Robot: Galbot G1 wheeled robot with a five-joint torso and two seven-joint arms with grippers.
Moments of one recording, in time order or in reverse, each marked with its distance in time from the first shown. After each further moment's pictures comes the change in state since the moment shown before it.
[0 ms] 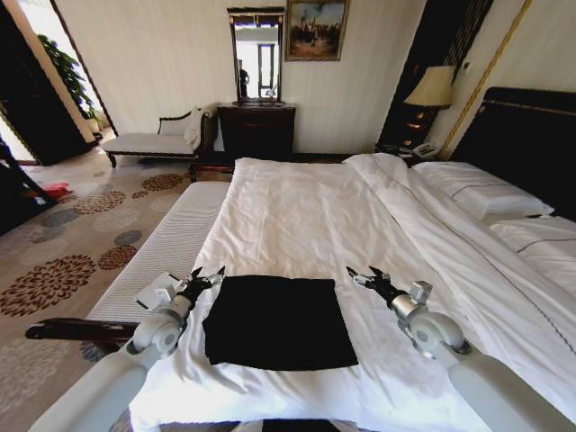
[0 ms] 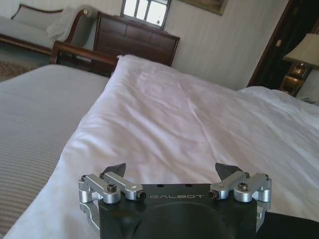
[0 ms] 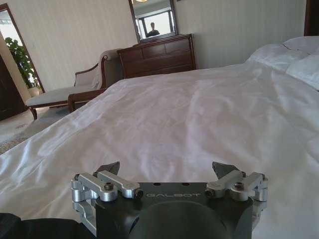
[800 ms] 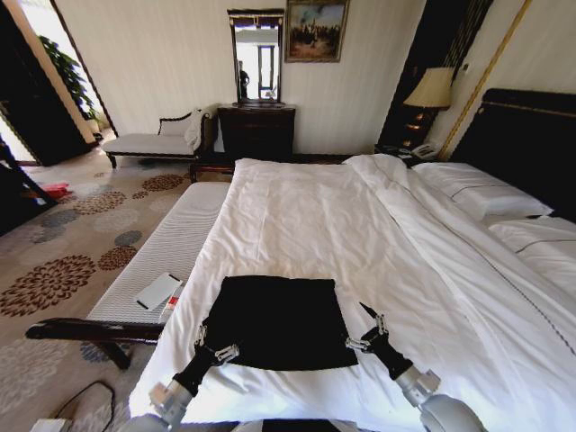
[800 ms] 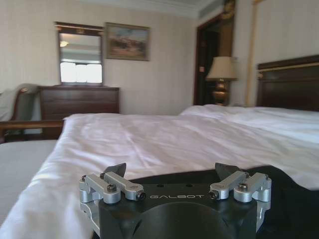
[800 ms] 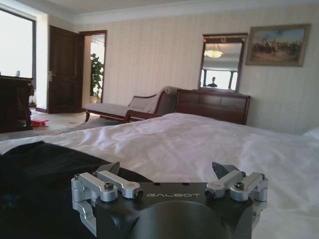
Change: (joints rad) left arm 0.691 -0.128 -0.218 -0.328 0.644 -0.397 0.186; right arm -0.486 0.184 0.149 0.167 -0.557 0.425 -0.237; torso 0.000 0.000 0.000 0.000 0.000
